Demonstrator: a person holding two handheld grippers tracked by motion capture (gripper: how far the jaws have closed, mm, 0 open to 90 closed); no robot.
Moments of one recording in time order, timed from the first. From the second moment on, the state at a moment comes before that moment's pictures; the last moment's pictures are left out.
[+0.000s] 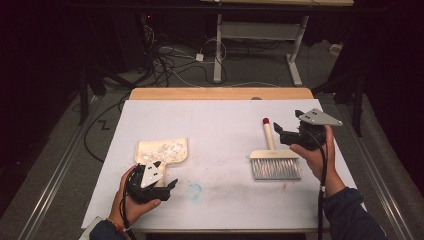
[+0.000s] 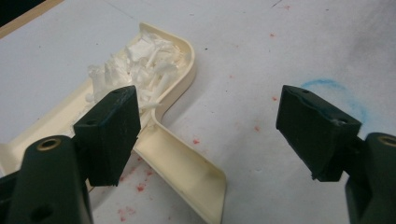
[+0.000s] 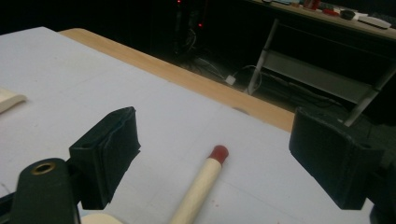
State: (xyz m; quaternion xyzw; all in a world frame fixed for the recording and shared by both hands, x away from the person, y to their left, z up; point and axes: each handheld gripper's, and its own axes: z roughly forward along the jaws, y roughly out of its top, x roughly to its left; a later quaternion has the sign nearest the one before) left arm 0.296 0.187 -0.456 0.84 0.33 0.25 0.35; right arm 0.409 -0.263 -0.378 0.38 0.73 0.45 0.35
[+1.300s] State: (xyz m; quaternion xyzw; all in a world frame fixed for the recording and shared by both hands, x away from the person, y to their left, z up) left arm 0.296 0.183 -0.458 0.84 0.32 0.26 0.35; right arm 0.343 -0.258 -0.370 0.31 0.76 0.46 0.34
